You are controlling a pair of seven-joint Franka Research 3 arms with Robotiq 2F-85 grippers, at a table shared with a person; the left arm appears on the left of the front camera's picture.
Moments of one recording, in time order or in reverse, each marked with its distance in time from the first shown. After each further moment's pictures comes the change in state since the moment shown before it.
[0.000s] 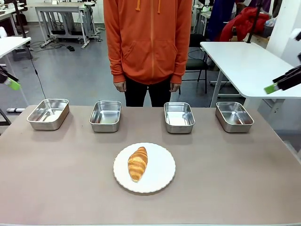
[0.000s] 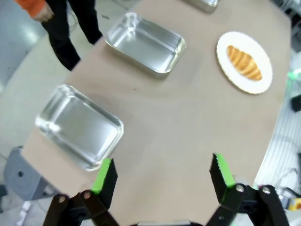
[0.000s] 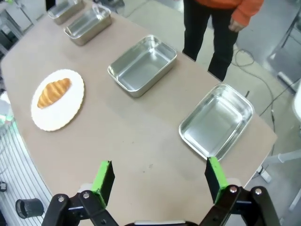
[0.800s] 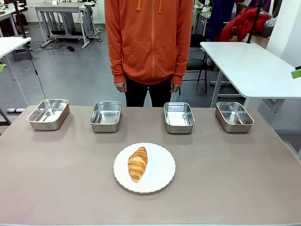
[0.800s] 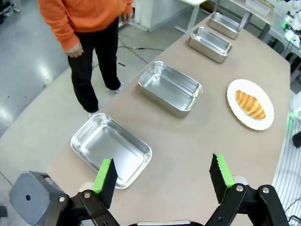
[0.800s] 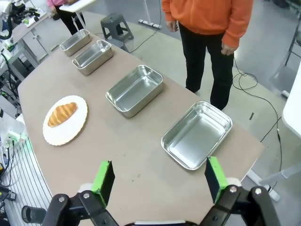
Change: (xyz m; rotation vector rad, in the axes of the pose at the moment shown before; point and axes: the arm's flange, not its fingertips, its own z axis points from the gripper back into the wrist) left arm -0.030 0.039 0.044 0.042 -0.282 0.020; right arm -0.027 -0.076 0.049 0.075 -0.181 -0.061
